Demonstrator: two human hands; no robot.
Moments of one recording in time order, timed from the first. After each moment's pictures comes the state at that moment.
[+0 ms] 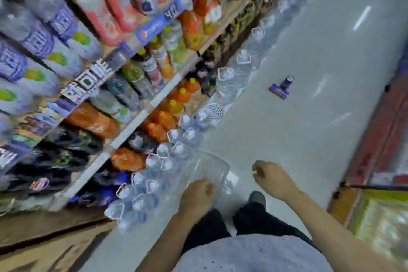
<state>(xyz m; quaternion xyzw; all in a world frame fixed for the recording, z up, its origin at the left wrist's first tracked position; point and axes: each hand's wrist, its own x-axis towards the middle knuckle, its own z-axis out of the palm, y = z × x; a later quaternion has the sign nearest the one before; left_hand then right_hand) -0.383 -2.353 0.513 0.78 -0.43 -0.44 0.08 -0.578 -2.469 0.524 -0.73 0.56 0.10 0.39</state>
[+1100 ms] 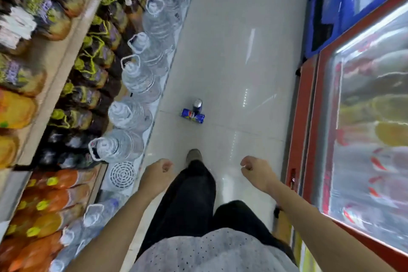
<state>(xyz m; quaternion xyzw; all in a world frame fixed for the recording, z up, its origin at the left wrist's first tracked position) -0.568 -2.910 0.383 0.72 -0.48 -0.50 0.00 -0.859 -2.904 0.416 -0.48 0.73 0.07 0.48</state>
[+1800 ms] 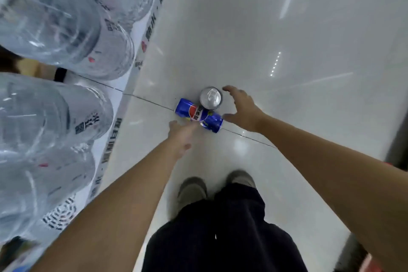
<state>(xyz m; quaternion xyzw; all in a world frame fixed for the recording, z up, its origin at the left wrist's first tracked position) -0.647 -3.162 -0.074 0.77 -0.03 -0.63 0.08 -0.824 -3.221 -0.059 -0.58 0.61 0.05 0.54</state>
